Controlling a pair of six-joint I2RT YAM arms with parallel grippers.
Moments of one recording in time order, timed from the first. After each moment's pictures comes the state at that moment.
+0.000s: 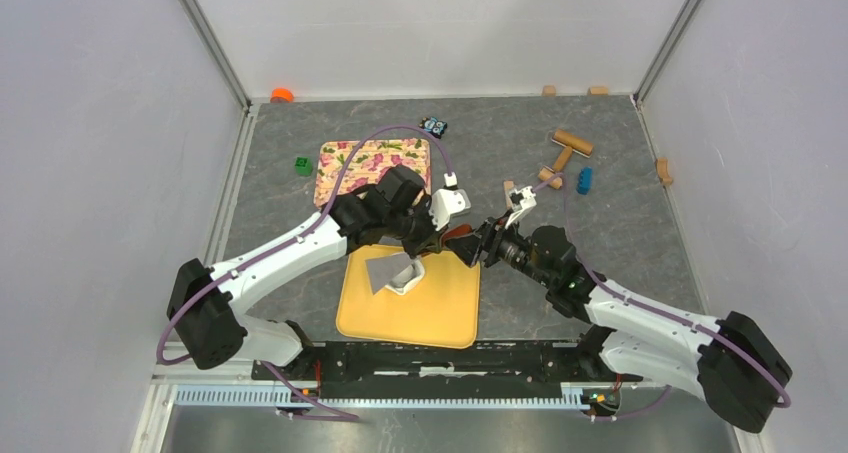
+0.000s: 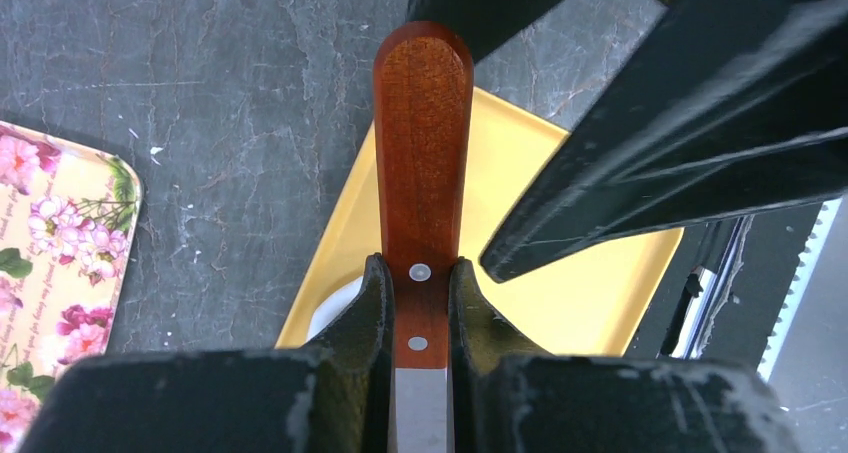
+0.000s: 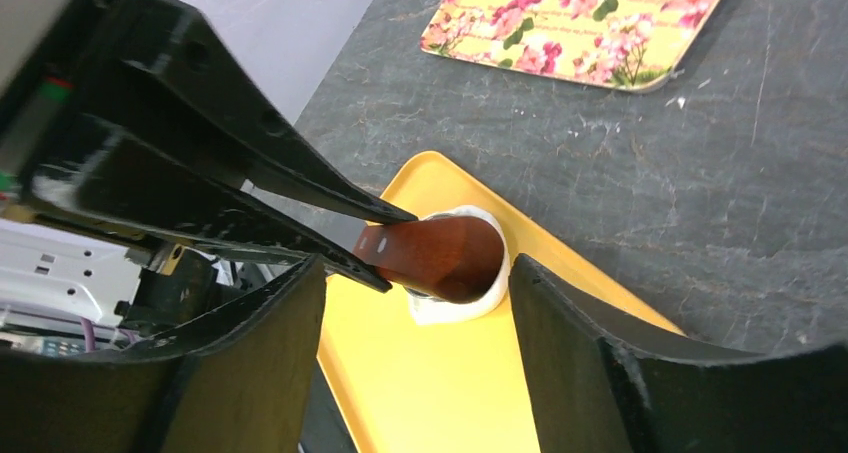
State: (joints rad) left arm -0.84 1.37 1.12 -0.58 0.31 0.29; right arm 0.80 0.96 0.38 0.47 -0.09 0.64
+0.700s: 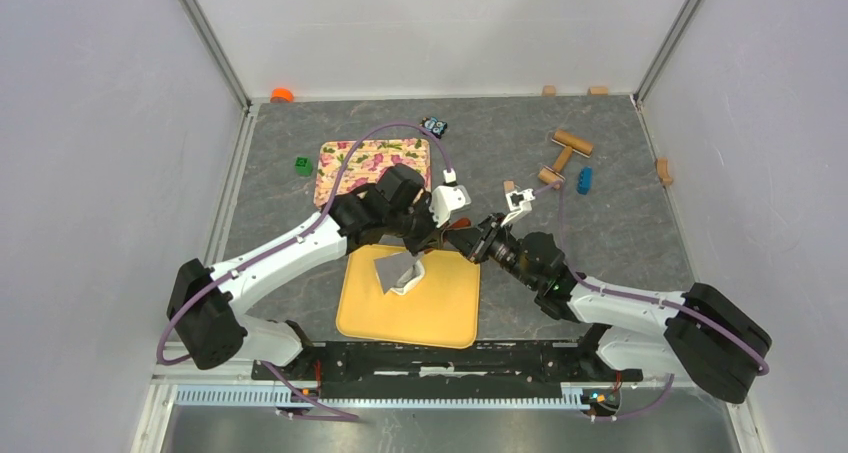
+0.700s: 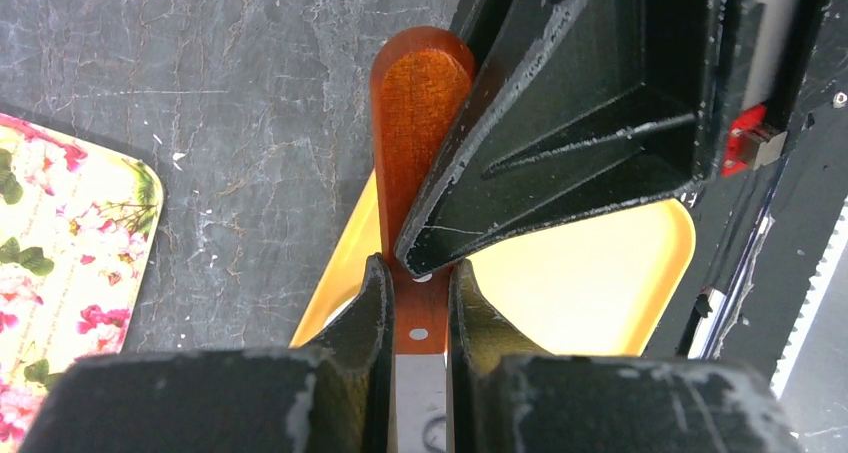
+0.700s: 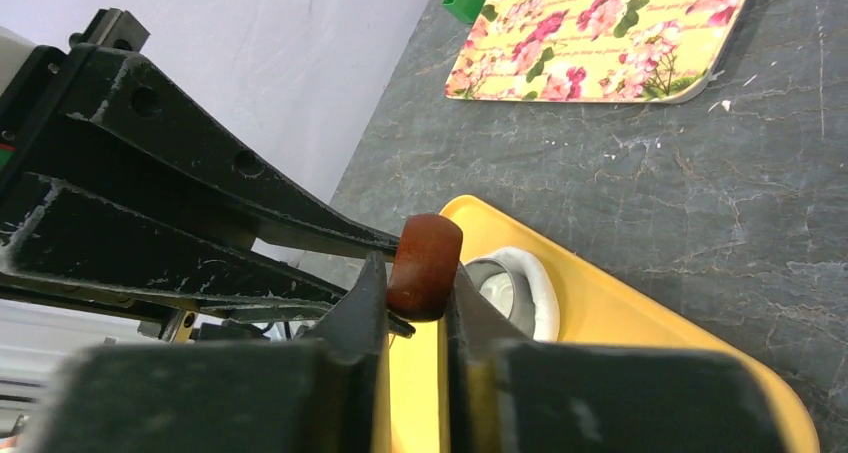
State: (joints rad) left arm -0.84 1.37 1.12 -0.54 0.30 0.26; right arm 0.85 1.16 0.32 0.80 0.03 0.84
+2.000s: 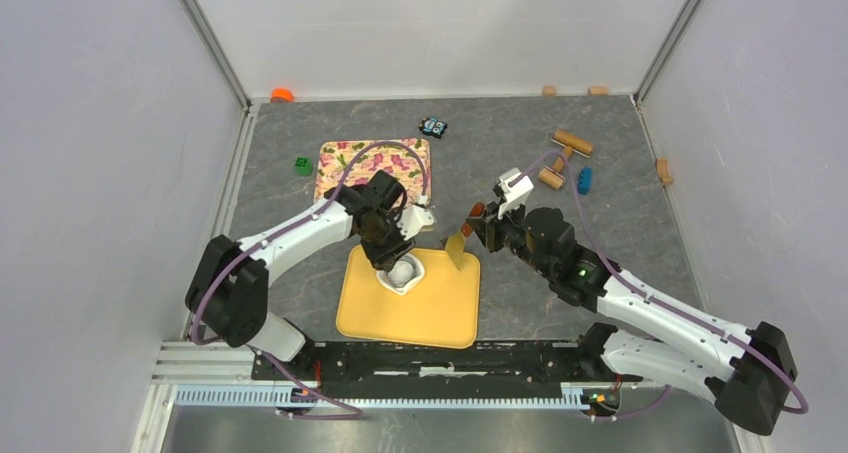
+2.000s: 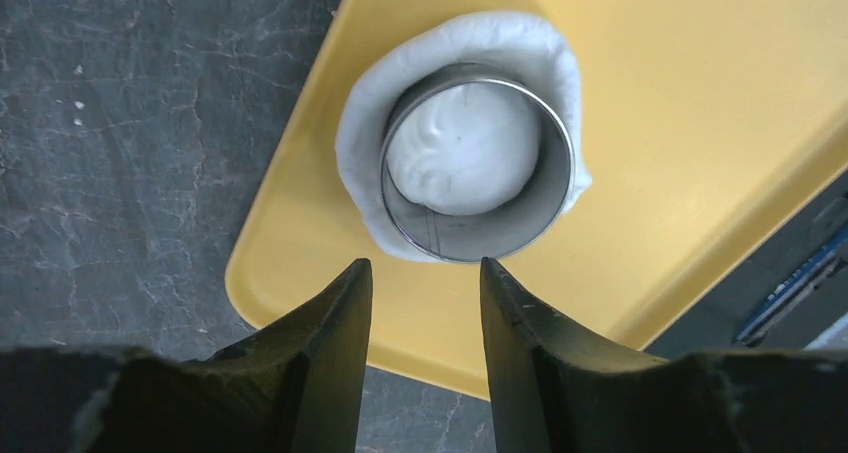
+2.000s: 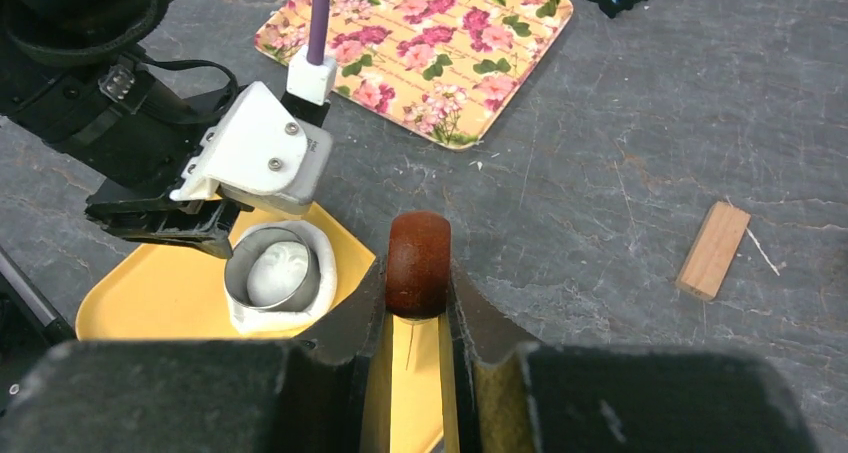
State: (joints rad) left arm -0.63 1.50 1.04 -0.84 0.23 0.48; right arm 0.86 0.93 0.63 0.07 0.18 0.19
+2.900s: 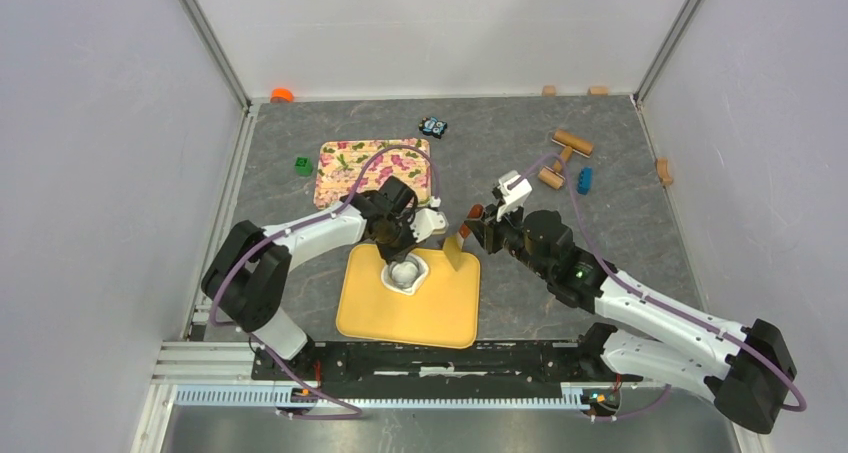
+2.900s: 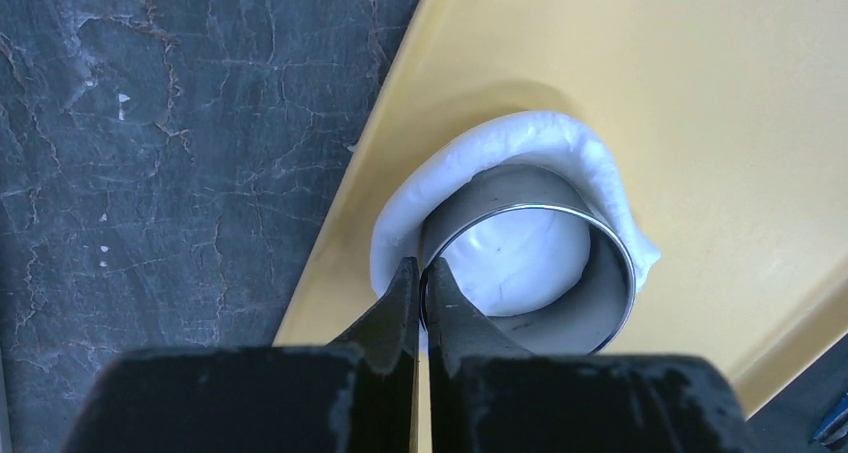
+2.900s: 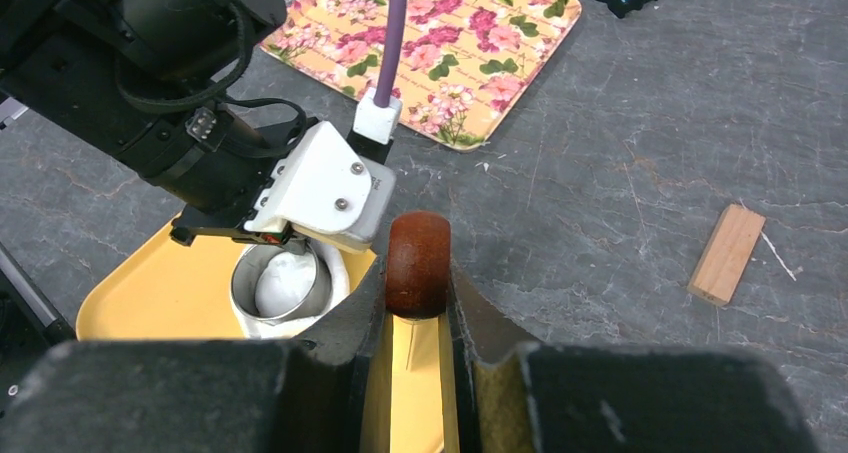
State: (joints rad) left arm -0.66 1.62 0.98 -0.59 0.25 0.52; right arm 0.86 0.95 0.60 0.12 0.18 0.19
